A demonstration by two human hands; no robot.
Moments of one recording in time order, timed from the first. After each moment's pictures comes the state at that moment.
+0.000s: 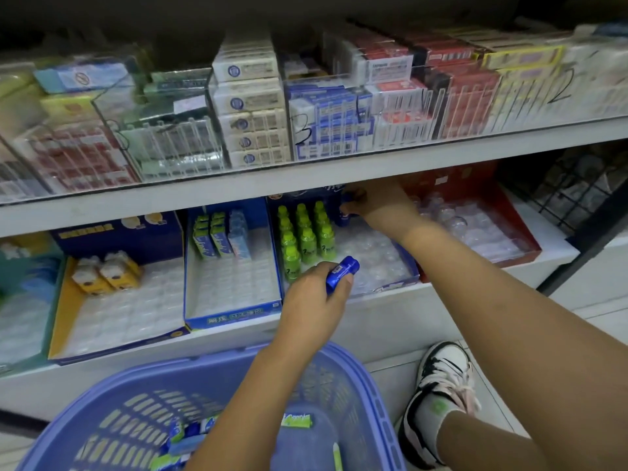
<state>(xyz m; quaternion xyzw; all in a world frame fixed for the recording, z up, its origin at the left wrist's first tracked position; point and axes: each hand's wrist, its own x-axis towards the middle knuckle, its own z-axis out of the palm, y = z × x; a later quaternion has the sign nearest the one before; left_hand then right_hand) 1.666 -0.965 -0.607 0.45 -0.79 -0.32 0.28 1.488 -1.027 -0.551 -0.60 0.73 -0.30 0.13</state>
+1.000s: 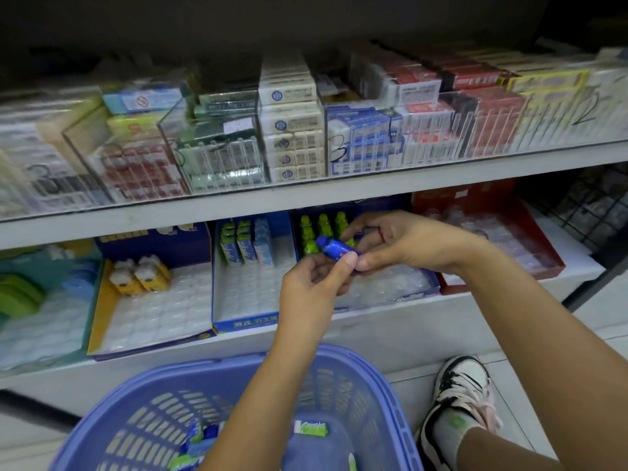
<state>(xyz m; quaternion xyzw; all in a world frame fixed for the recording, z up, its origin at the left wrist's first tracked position) 1.683 -0.963 -0.568 0.40 -0.52 -0.61 0.46 1.512 -0.962 -0.513 -0.59 0.53 -0.29 0.54</state>
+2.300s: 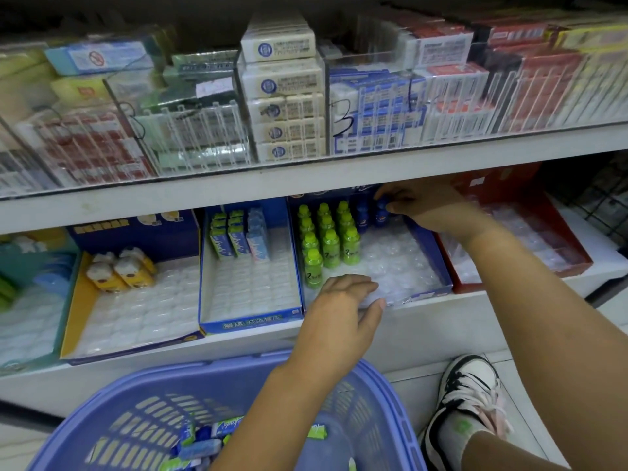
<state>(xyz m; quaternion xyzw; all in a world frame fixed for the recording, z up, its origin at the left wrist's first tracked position) 1.672 -0.961 -0.609 0.38 -0.86 -0.24 0.24 1.460 -1.022 -0.547 -0.64 0.68 -0.28 0.21</state>
